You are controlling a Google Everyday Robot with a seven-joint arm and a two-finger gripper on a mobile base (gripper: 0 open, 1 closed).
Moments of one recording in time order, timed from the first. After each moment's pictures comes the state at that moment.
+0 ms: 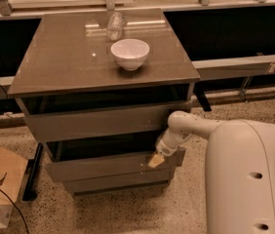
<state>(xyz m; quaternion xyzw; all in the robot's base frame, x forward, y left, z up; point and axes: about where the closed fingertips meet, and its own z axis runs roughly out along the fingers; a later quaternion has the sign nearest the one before) 0.634 -0.092 0.411 -0.59 0.78 0.16 0.13</state>
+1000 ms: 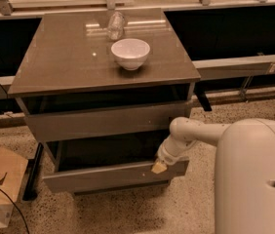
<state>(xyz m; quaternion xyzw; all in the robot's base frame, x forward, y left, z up) 0.591 -0.098 0.417 -0.58 0.79 0.16 0.11</state>
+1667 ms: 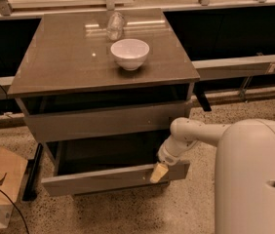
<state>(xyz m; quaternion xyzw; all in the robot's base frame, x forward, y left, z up) 0.589 -0.098 0.416 -0.58 0.79 0.17 0.11</state>
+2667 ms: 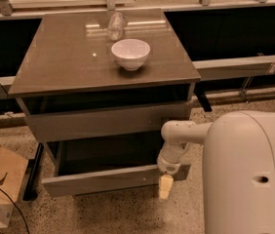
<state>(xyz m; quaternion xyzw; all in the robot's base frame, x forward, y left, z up) 0.523 -0.110 0.412 -0.67 0.73 0.16 -0.01</state>
